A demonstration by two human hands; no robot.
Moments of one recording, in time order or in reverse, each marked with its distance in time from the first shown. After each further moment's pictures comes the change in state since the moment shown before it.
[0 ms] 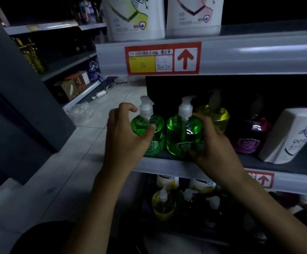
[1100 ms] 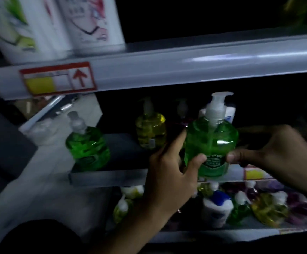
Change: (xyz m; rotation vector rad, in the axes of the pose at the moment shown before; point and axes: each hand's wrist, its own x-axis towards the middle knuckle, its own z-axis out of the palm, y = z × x) left_hand -0.085 0.134 0.125 -0.372 -0.236 0.331; right_hand -0.071 0.060 -0.198 0.153 0.000 0.234
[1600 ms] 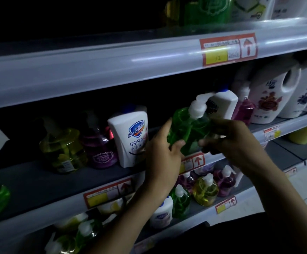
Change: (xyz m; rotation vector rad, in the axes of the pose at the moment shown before) left_hand 0.040 0.040 0.155 -0.347 -0.228 -0.241; right_hand -0.026 0.097 -0.062 0.087 0.325 0.315
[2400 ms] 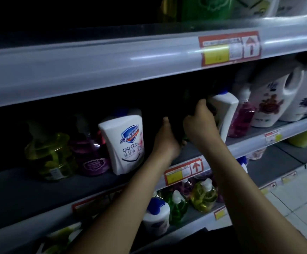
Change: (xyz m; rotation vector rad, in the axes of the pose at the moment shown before) left_hand 0.064 -0.002 0.028 0.140 -0.172 -0.235; right_hand 0.067 -0.025 0.050 -0.145 0.268 0.031
